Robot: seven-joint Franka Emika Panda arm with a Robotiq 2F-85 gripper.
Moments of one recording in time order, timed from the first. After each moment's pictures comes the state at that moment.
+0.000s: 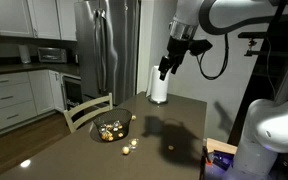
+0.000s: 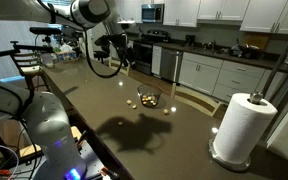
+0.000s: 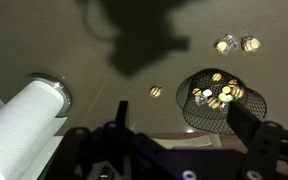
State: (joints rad) arm -0.09 -0.77 0.18 -2.42 -0.13 1.89 0.31
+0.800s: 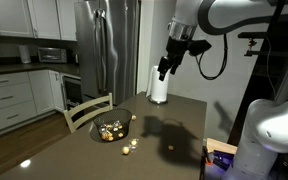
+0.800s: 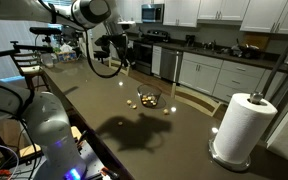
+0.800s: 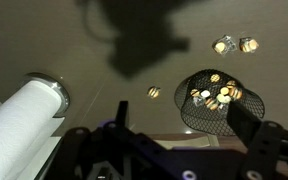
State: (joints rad) arm -0.09 -0.75 0.18 -2.41 -0.13 1.89 0.31
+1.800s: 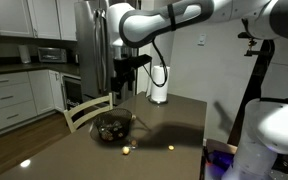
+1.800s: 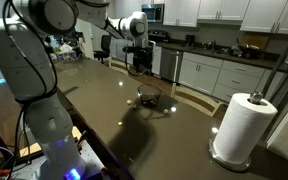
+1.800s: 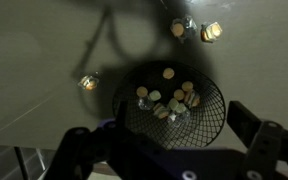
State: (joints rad) arm 0.03 0.00 0.16 -1.89 -0.12 1.85 0.23
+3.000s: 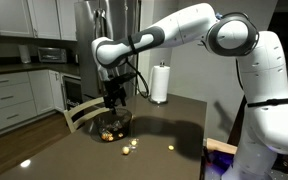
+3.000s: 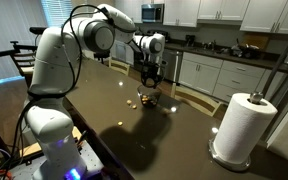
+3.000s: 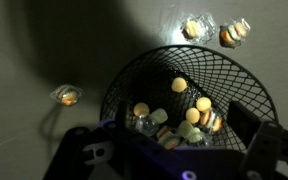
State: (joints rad) arm 0.05 0.41 0.07 -1.57 -0.07 1.69 0.09
